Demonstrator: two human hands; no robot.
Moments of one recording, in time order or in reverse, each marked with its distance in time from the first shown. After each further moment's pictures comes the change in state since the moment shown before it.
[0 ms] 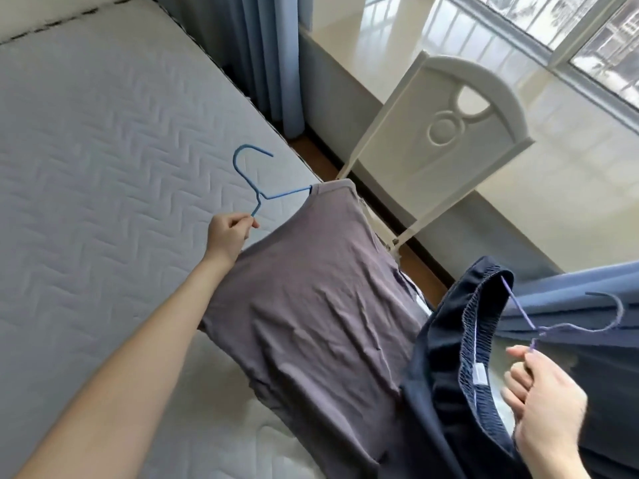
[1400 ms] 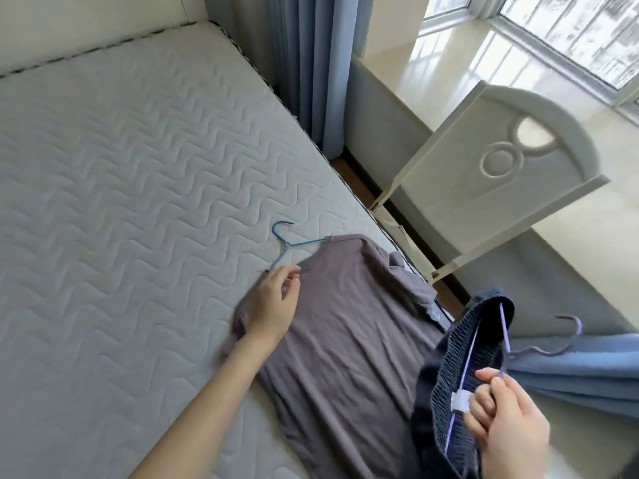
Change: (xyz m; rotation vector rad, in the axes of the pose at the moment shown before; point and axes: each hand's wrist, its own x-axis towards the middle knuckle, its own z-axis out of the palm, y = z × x) left_hand -0.057 -0.069 0.008 0.256 0.084 0.247; right_hand -0.019 0.067 0.092 0.079 -0.115 0.066
